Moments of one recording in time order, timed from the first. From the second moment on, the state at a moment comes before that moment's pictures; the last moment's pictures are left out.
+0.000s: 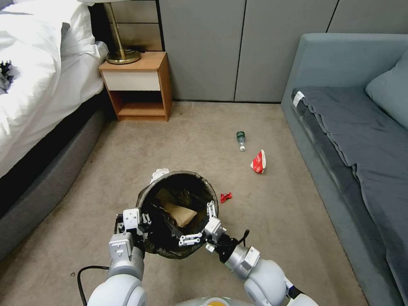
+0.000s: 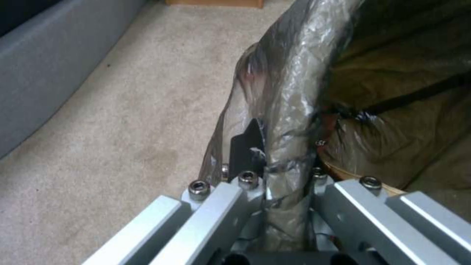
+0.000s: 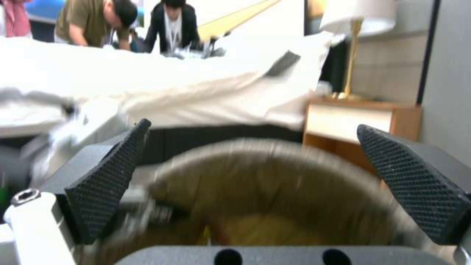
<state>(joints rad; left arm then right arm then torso) 1.72 -1.48 -0.43 -2.28 -0.11 0.45 -0.32 -1.33 1.21 -0.03 1.90 0.18 0.38 -0.29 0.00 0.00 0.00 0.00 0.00</state>
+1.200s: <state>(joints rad) 1.67 -1.47 -0.59 -2.27 -0.24 0.47 -0.33 -1.74 1.39 0.29 2.04 0.03 0.53 0.03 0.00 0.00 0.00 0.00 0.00</state>
